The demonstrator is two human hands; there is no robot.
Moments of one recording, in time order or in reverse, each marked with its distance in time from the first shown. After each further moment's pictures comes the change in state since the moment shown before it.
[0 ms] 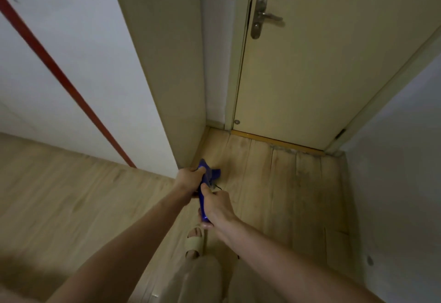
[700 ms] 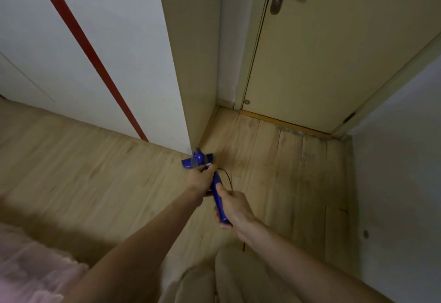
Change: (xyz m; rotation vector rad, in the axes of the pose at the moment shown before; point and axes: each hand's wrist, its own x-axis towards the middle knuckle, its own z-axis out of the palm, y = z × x) left_hand -0.067 -0.072 -0.029 -0.151 -0.040 -0.087; right_hand -0.068 0.068 0.019 -0.090 -0.050 0.013
